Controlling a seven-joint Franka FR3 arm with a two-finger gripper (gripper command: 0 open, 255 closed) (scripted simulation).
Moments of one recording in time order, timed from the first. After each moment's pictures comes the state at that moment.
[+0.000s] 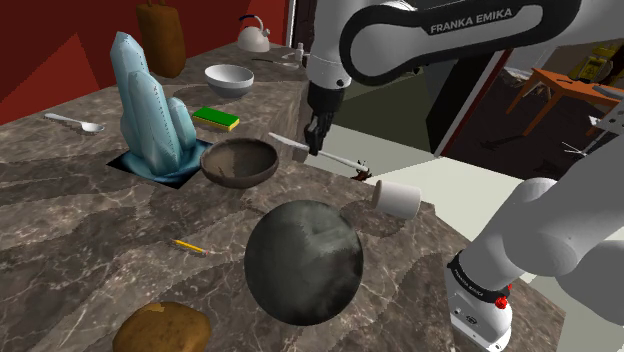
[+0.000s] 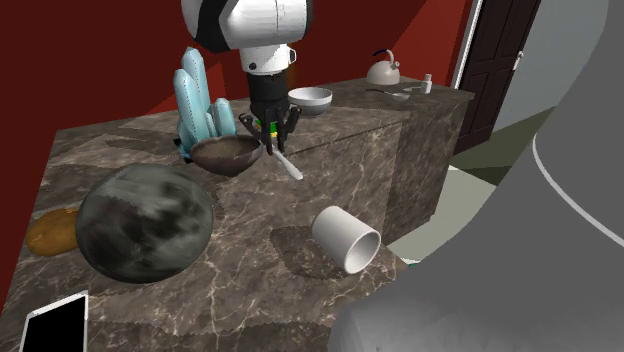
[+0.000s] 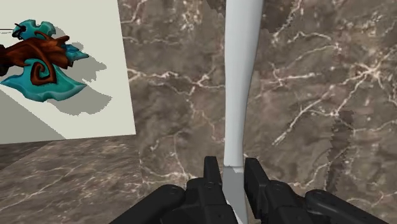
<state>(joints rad) 0.19 -0.20 0.29 -2.18 0.02 1.98 0.00</state>
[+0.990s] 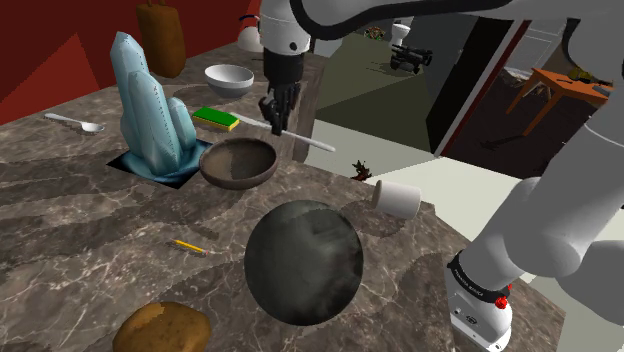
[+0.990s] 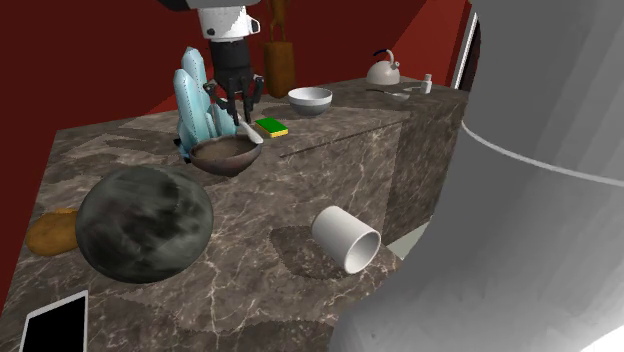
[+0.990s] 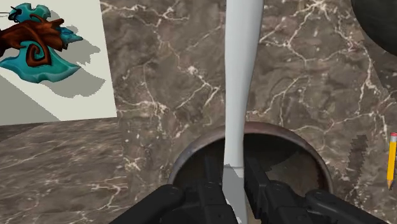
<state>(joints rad) 0.23 0.04 0.35 -1.79 -0.05 1.81 0.13</state>
